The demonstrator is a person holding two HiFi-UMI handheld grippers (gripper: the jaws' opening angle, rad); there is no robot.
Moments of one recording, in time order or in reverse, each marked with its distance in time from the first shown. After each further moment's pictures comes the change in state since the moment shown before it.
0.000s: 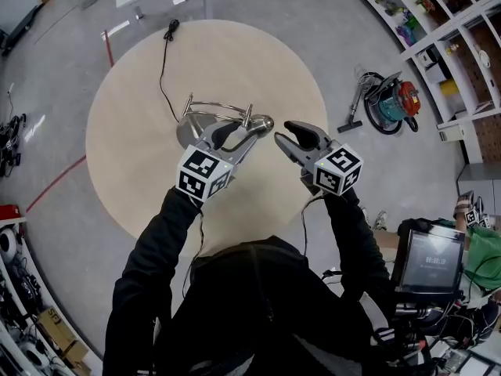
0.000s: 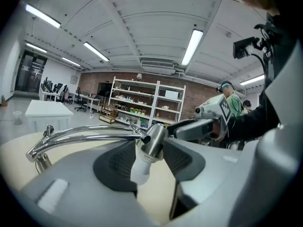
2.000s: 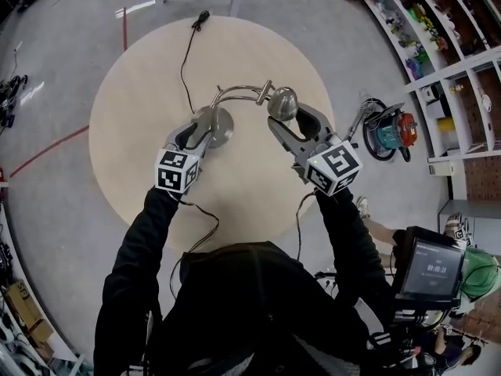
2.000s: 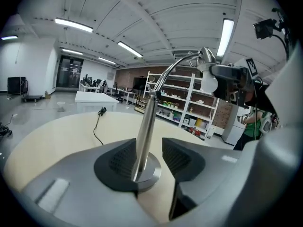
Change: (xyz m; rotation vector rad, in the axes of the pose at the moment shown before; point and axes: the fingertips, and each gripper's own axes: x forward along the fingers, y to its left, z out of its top) left arm -0.079 0.108 -0.110 -0.153 0.080 0.407; right arm 0.041 0.032 0.069 -0.282 -0.070 0.020
